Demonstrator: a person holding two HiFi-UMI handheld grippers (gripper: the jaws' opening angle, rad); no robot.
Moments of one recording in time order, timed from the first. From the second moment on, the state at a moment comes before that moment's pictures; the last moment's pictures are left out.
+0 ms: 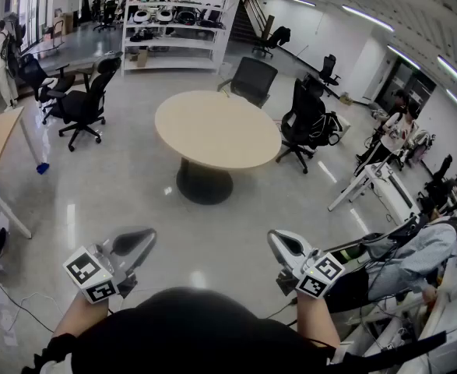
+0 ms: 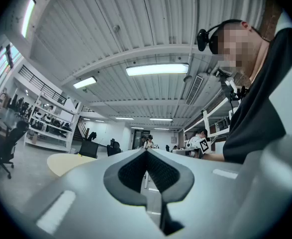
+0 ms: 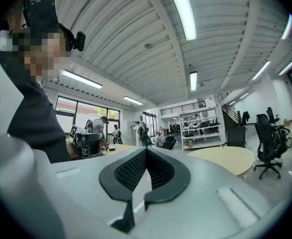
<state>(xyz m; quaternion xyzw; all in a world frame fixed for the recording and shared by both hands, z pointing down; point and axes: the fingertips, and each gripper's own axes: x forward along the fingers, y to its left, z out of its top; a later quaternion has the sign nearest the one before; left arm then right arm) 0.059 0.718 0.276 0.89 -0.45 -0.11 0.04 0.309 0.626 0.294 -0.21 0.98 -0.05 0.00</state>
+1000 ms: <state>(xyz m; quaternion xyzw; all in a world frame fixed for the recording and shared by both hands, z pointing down) 0.088 0.708 0.278 0.89 -0.45 -0.09 0.04 0.337 0.622 0.299 -0.20 0.98 -0.07 0.02</state>
